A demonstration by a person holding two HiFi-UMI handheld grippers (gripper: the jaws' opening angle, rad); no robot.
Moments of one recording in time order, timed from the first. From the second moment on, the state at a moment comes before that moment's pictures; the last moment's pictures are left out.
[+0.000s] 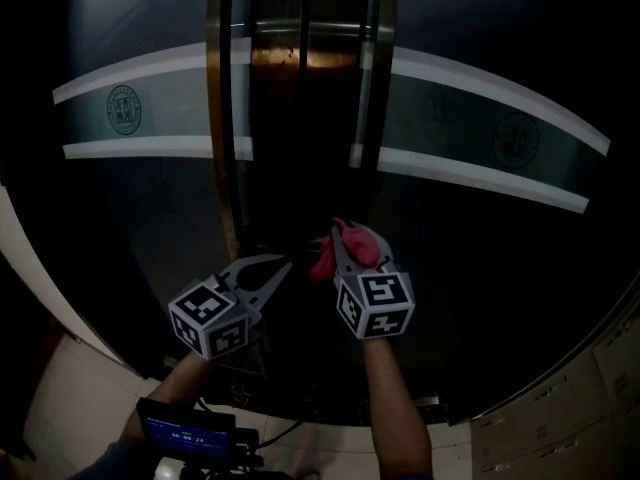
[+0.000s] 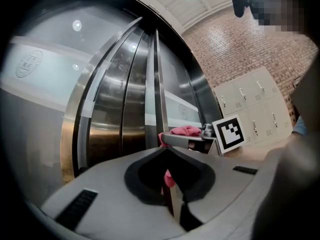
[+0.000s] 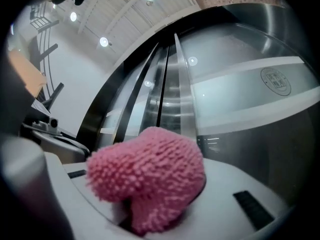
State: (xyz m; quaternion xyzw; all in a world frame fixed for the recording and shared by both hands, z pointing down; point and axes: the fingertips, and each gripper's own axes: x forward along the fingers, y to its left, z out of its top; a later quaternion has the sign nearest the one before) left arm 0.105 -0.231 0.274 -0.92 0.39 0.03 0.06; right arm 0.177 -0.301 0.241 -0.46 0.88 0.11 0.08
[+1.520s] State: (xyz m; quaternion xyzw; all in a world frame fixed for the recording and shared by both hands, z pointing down) left arm -0.069 -0.225 0.271 -0.87 0.49 0.04 0.06; right arm -0.051 -0.286 0.168 -0.34 0.92 0.19 0.10
